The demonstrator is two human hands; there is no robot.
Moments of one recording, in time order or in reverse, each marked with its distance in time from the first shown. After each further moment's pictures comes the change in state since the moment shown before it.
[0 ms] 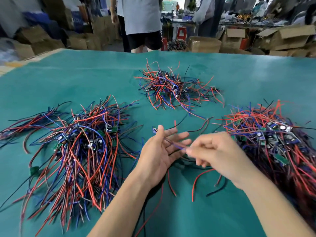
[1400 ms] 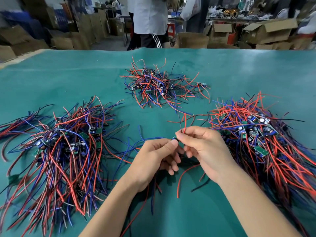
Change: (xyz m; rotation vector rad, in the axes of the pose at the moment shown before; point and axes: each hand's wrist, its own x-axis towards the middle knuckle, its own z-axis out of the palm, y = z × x) left_hand -0.009 -0.013 -0.002 0.553 -0.270 0.078; right_hand 0.009 0.025 0.009 0.545 0.262 0.072
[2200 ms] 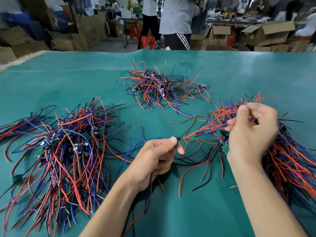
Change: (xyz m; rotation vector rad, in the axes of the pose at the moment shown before) left_hand -0.003 0.008 -0.003 -0.080 -0.099 -0.005; right_hand 0.022 -0.024 -0.043 -0.159 0.868 -0.659
